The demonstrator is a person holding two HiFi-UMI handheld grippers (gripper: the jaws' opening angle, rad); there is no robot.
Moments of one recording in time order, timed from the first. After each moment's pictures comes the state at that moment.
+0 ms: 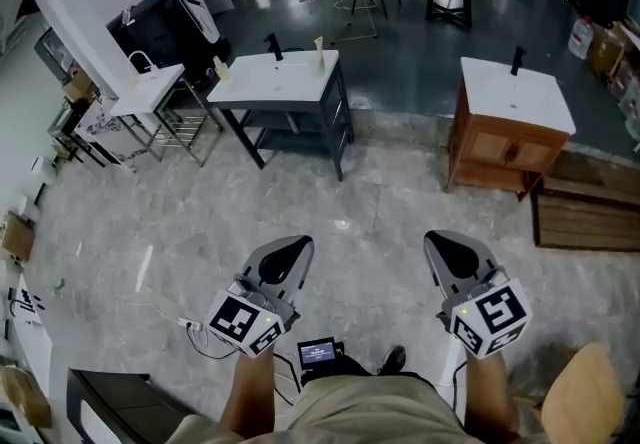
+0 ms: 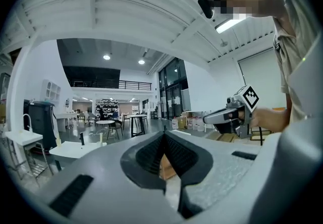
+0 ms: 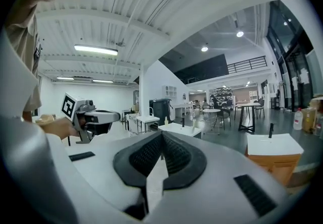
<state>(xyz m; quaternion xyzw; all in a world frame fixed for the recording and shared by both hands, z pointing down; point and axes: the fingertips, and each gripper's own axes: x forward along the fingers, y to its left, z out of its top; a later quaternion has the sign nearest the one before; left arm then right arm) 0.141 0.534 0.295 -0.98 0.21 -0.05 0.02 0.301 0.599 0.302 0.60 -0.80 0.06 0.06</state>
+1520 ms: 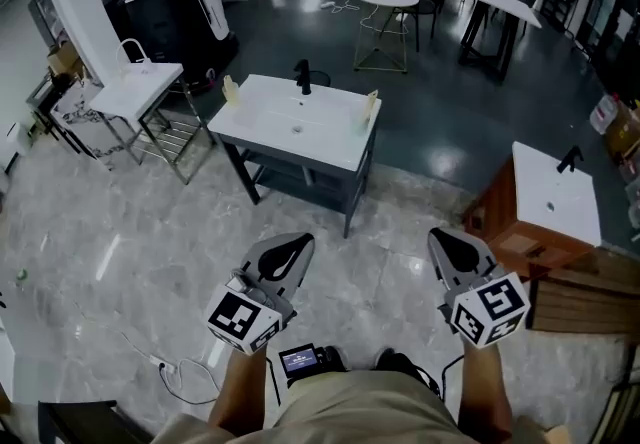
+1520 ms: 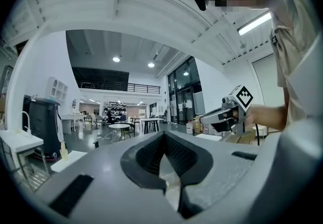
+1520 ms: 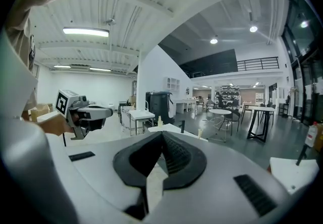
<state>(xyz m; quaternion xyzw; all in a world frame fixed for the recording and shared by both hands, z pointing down) 0.115 0.081 0.305 -0.97 0.24 -0.02 0.01 0.294 0.125 0.306 0.59 -0.80 0.05 0.11</state>
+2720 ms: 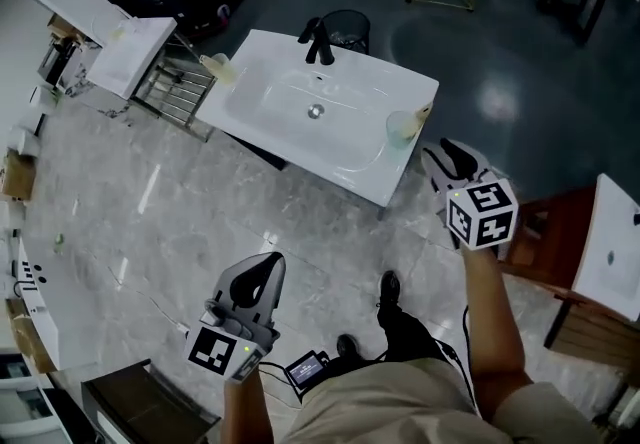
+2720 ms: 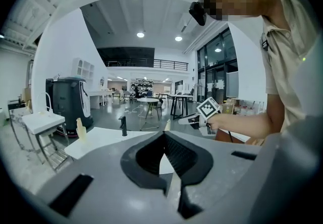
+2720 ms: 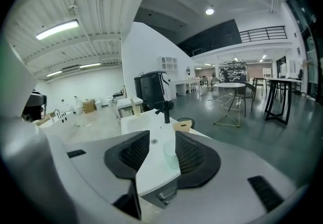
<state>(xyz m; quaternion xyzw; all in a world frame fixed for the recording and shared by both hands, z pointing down) 0.204 -0.250 0.420 -0.91 0.38 -0.13 -0.08 0.465 -0.391 0.516 0.54 -0.81 0.17 0.15</state>
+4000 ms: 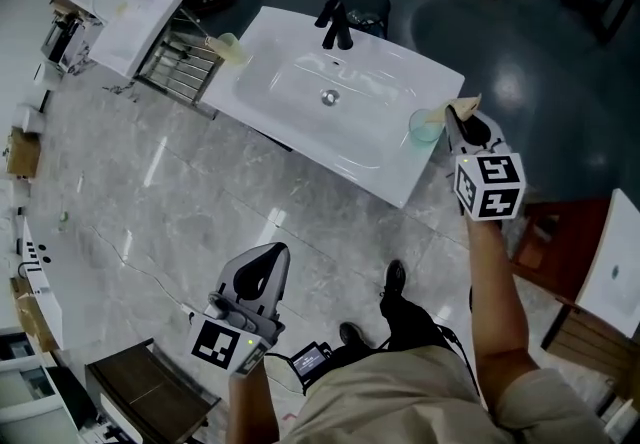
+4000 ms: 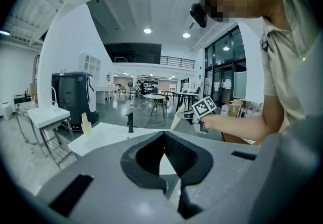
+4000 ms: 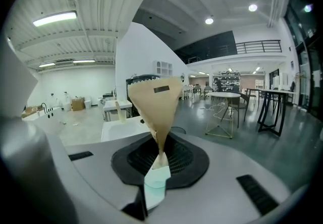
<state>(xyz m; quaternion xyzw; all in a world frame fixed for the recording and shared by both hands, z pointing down) 0.188 -0.299 0.446 -0.89 0.41 -0.14 -0.11 0.469 -0.488 0.529 0.59 -0.79 0.12 0.15</state>
